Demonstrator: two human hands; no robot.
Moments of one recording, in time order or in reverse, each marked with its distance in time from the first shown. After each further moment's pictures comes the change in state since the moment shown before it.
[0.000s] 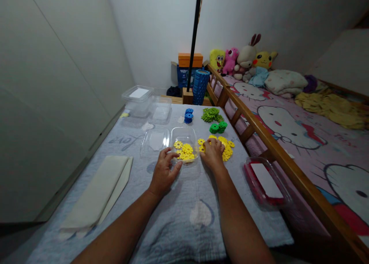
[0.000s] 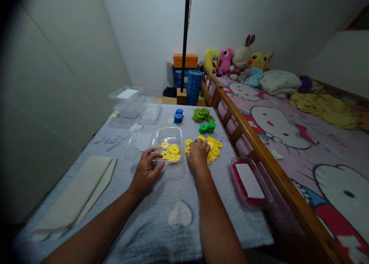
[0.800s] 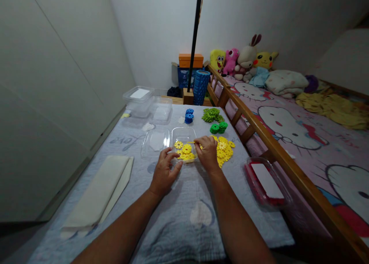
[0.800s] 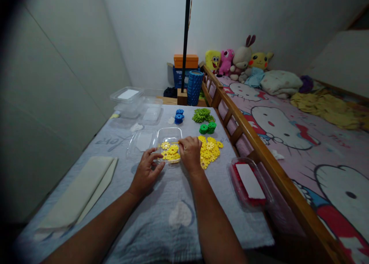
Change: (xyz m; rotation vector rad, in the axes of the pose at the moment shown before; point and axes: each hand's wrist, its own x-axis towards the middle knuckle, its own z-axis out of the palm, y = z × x) left_hand 0.000 0.001 0.000 -0.013 0.004 -0.014; right_hand -0.001 -0.028 -0.012 0.346 0.278 -0.229
